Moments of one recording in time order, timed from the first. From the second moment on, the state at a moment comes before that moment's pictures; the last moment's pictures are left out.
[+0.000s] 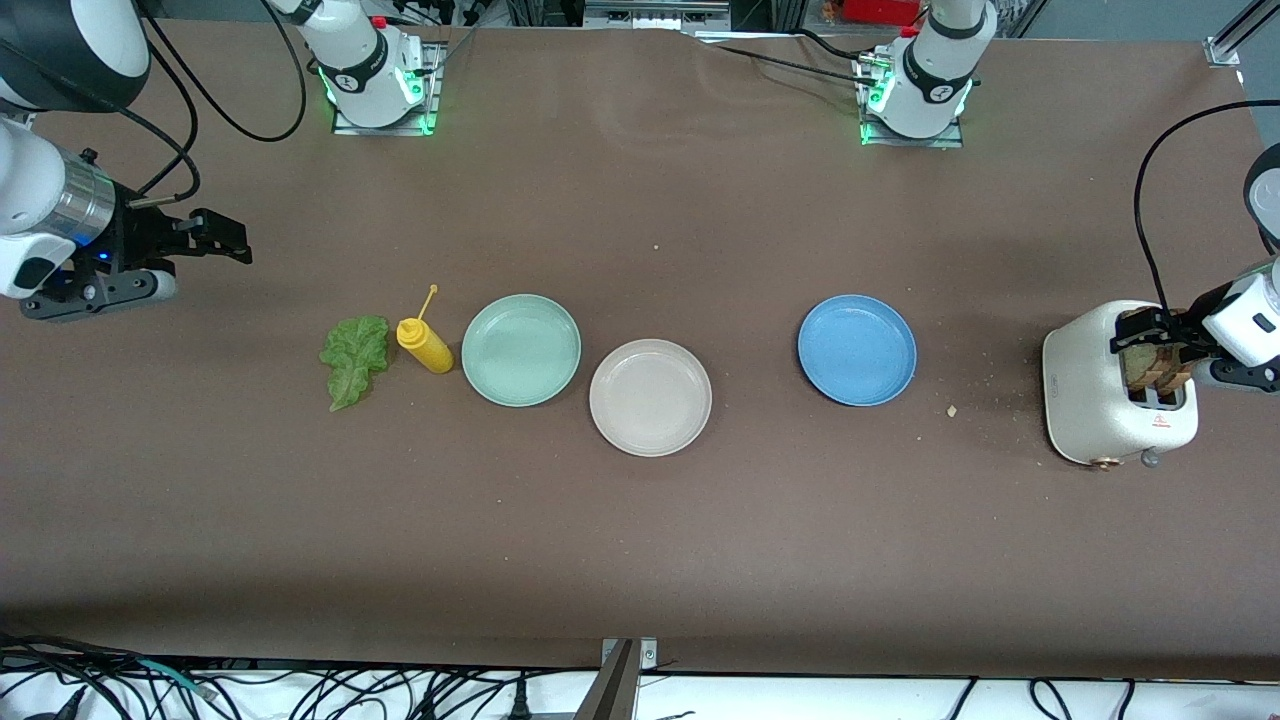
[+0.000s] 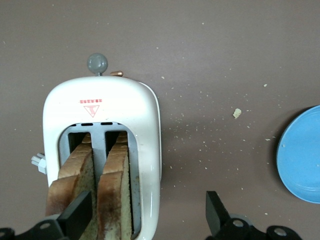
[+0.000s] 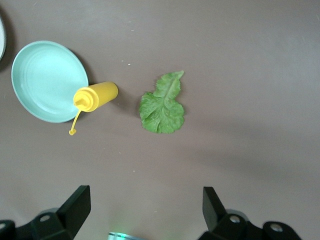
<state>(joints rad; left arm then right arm) 0.24 0.23 0.04 -1.86 -0.01 2.05 0.40 -0.02 0.08 0.06 -1.69 0.03 1.62 -0.25</state>
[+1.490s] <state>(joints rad) 0.28 0.27 0.03 -1.80 0.03 2.06 0.49 -0.15 0.47 -0.08 -1.76 0.80 1.61 -1.90</state>
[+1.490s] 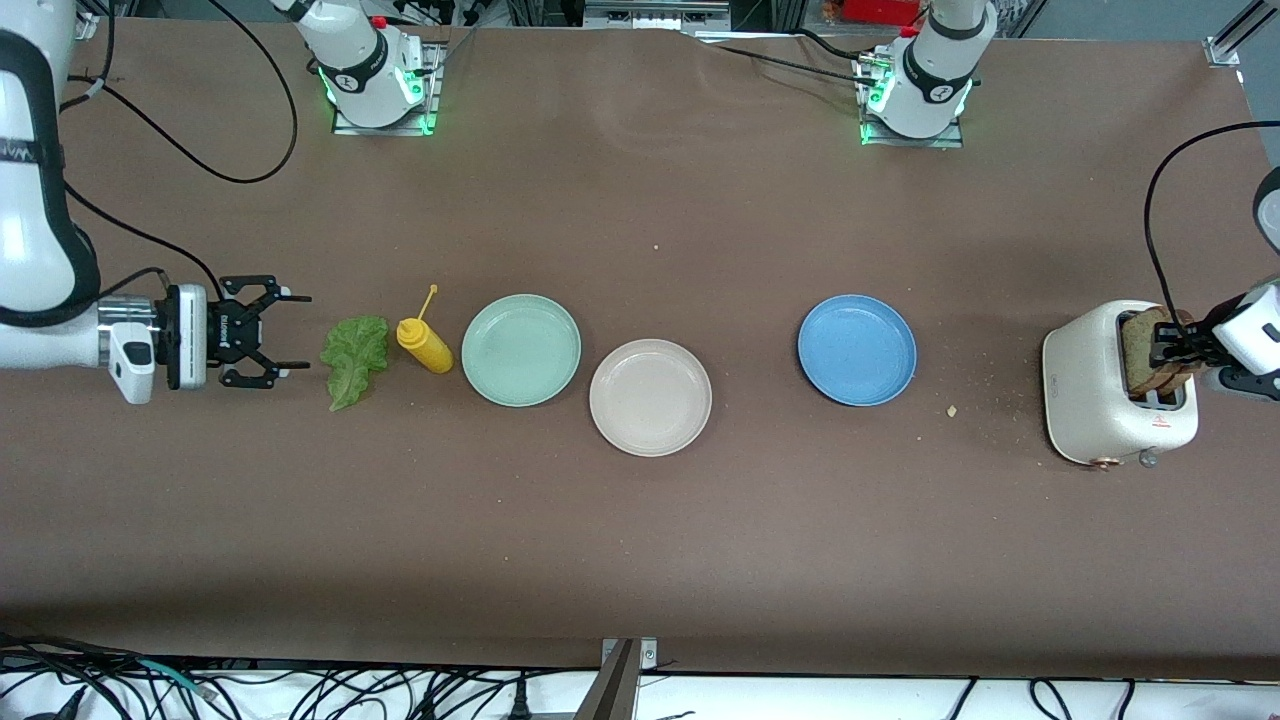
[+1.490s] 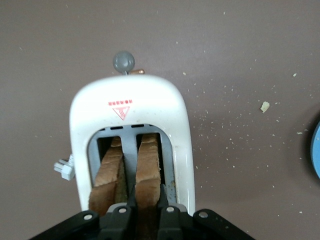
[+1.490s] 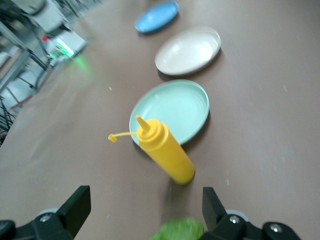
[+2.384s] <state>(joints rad) 0.20 0.29 -0.01 -1.50 -0.23 1.63 0.53 -0.16 0.72 -0.05 -1.83 1.07 1.56 -2.51</state>
